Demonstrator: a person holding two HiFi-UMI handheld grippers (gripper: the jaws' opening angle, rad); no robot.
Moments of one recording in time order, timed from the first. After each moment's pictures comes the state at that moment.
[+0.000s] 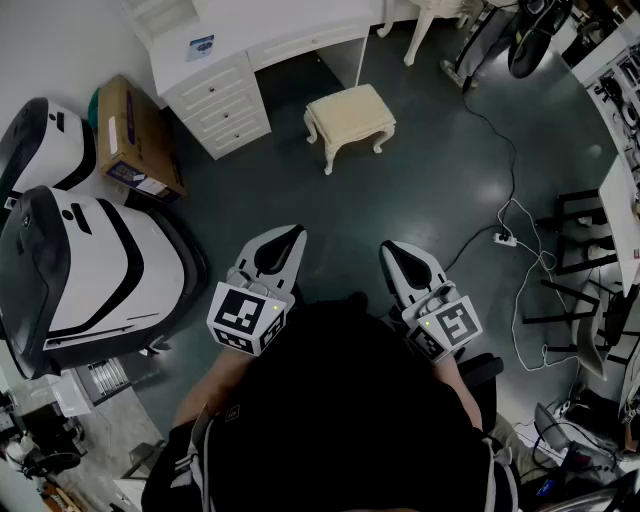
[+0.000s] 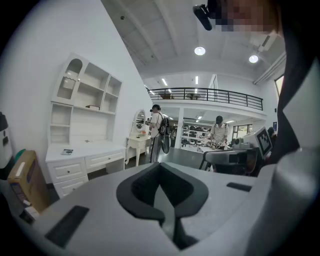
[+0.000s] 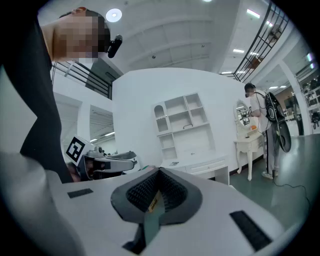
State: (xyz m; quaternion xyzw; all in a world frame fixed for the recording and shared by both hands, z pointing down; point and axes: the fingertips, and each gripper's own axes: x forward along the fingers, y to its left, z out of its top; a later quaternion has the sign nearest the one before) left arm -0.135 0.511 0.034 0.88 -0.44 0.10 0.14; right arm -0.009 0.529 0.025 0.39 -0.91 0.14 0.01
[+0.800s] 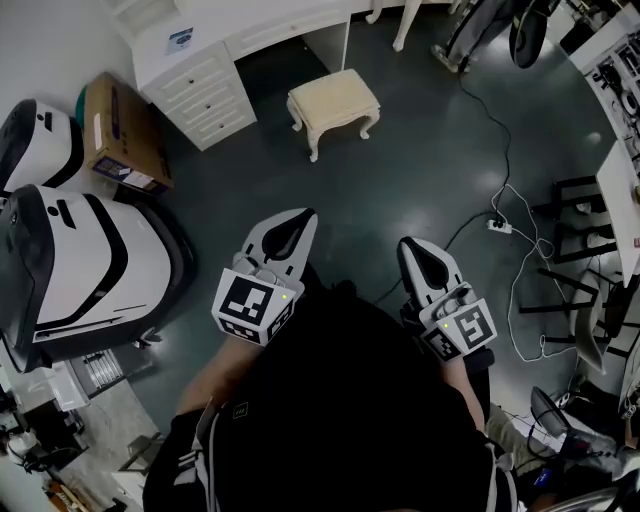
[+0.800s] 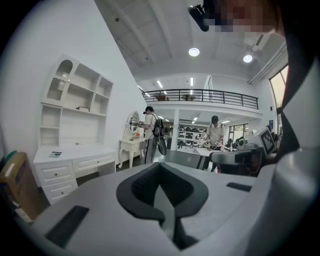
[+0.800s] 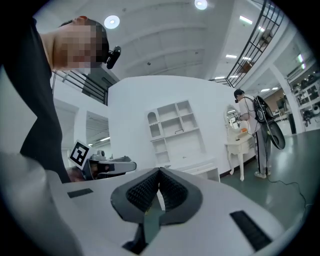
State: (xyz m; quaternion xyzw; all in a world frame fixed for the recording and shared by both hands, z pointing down) left arm -0.039 0.508 0.034 0.90 -0.42 0.09 0.12; right arm 0.094 0.546 0.024 0.41 -0.90 0.14 -0.02
